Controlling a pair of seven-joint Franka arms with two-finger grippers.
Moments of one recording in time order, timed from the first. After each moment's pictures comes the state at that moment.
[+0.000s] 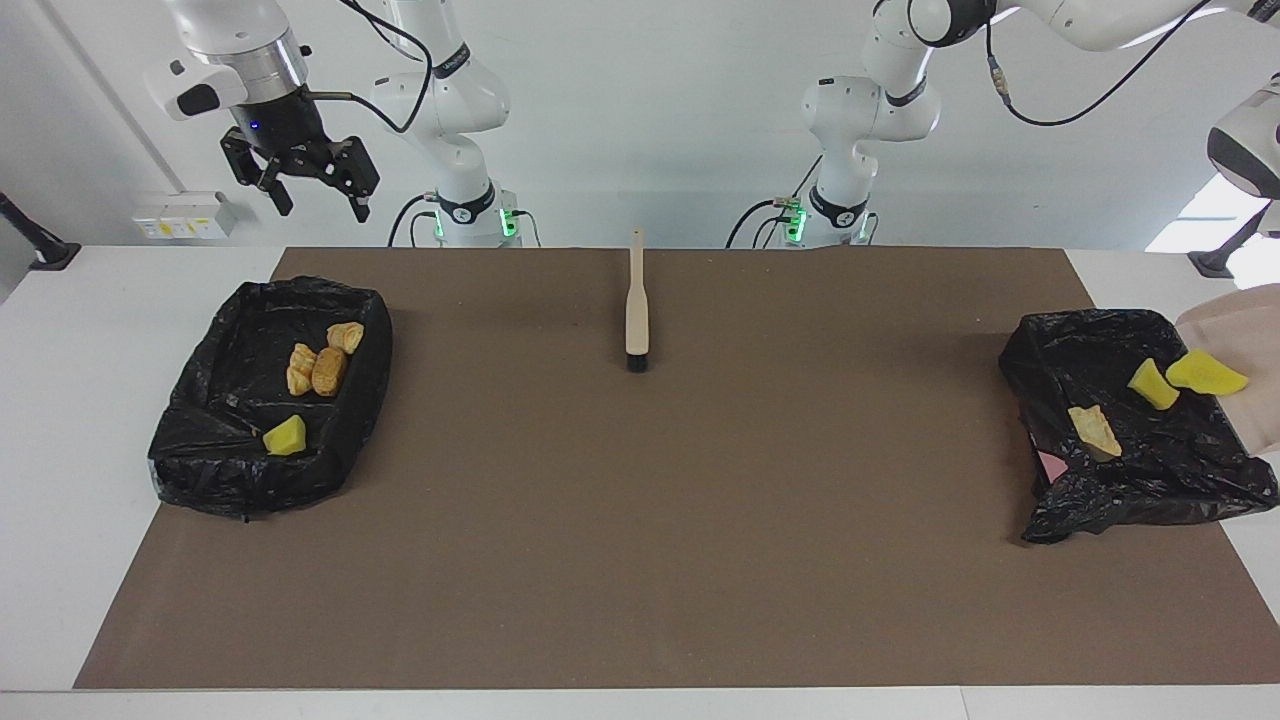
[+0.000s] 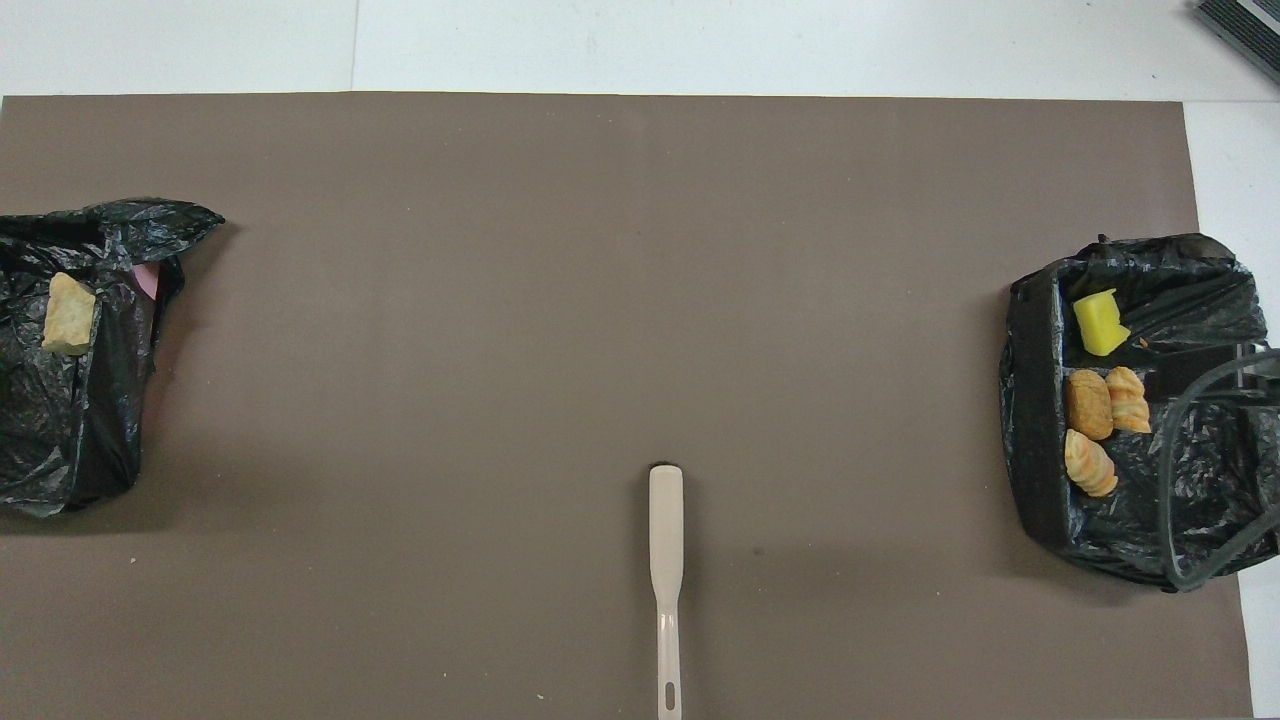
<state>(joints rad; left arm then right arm) -0.21 0.25 0.69 -1.58 0.80 2.24 1.79 0.07 -0.15 -0.06 -1.61 -0.03 1.48 0.11</state>
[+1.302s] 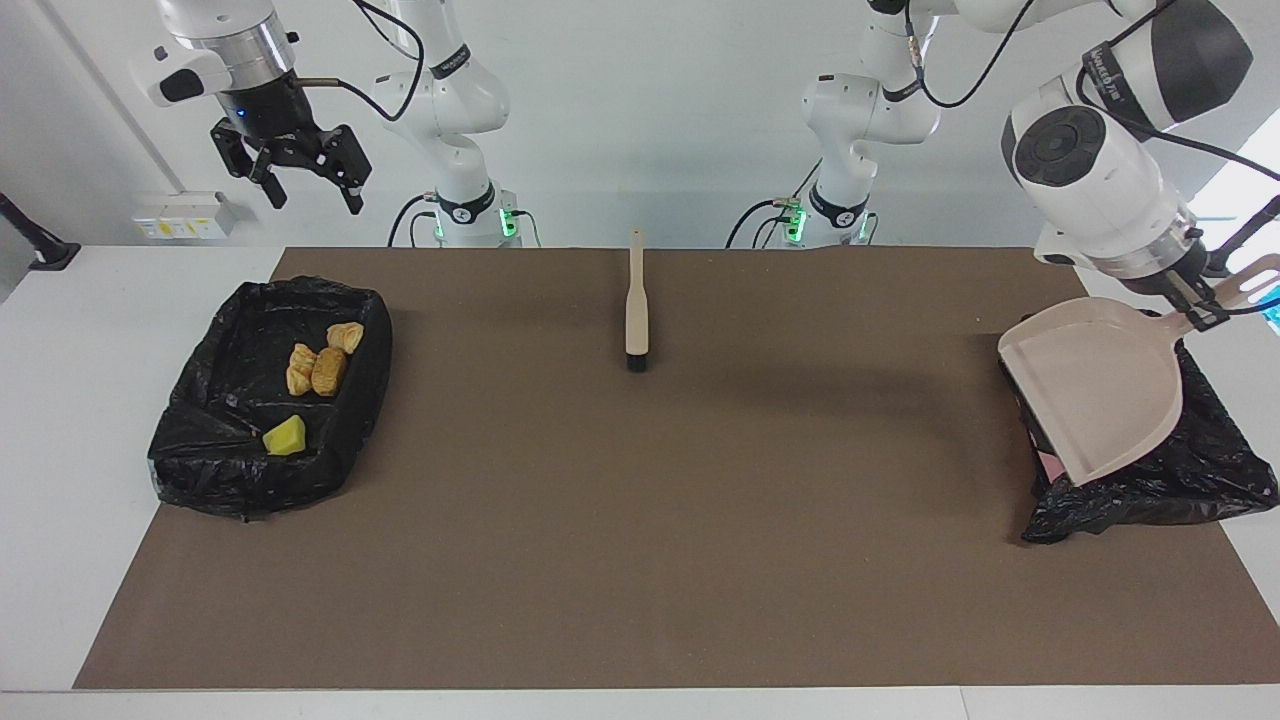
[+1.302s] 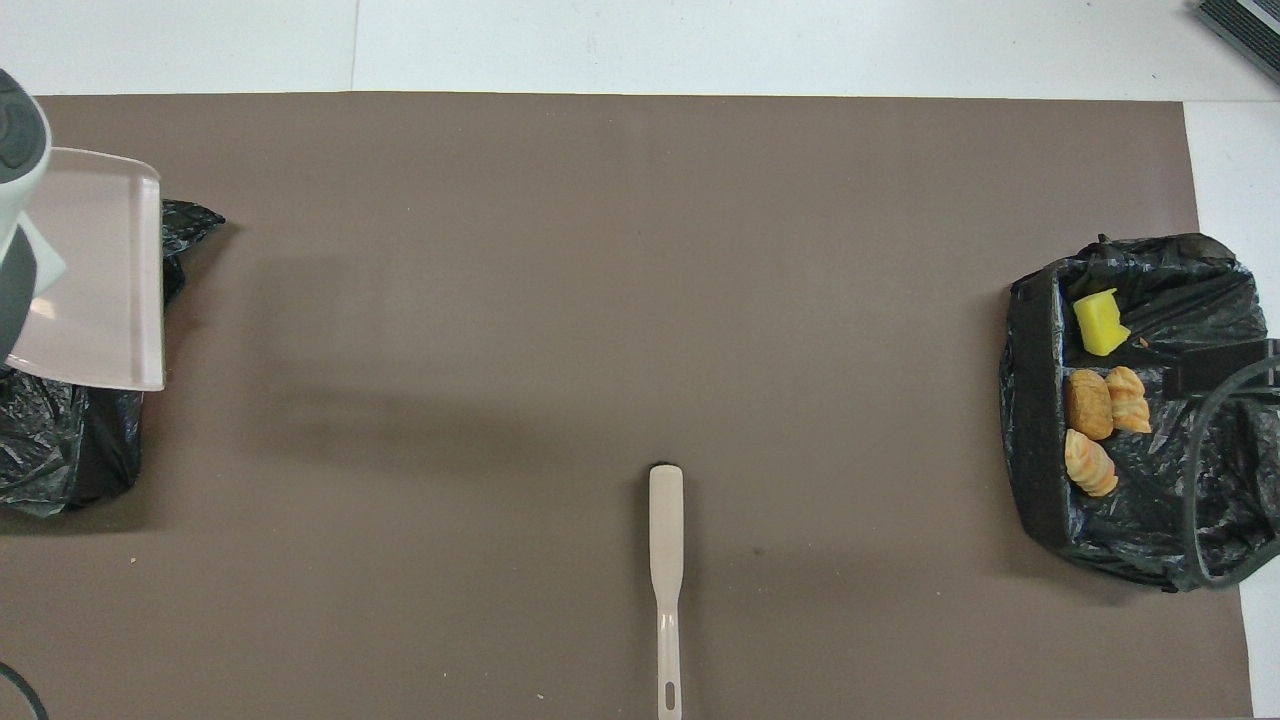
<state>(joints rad) -0.32 0.15 0.19 -1.56 0.87 1.66 1.33 0.01 -0.15 -0.03 -1.60 0.00 1.47 0.10</state>
